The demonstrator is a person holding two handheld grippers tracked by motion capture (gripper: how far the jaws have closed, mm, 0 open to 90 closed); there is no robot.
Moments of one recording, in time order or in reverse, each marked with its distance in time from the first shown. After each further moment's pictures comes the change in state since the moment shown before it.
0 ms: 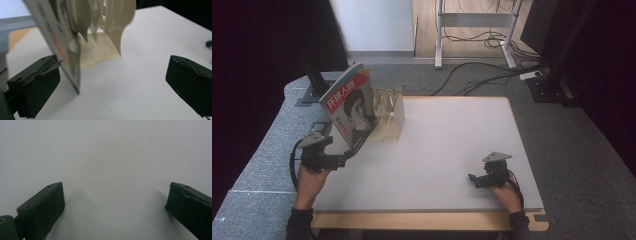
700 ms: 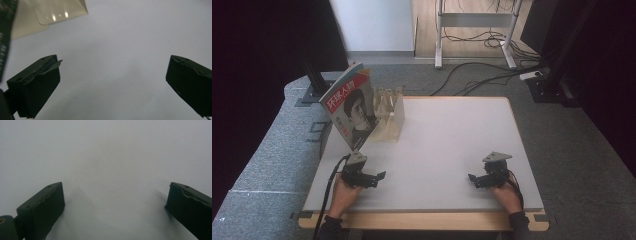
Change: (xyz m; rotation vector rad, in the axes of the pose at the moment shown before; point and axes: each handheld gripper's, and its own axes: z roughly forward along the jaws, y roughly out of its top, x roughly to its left) left arm -0.045 -0.064 0.092 0.186 -0.112 0.088; right arm 0.000 0.000 0.000 -0.001 -0.002 -0.001
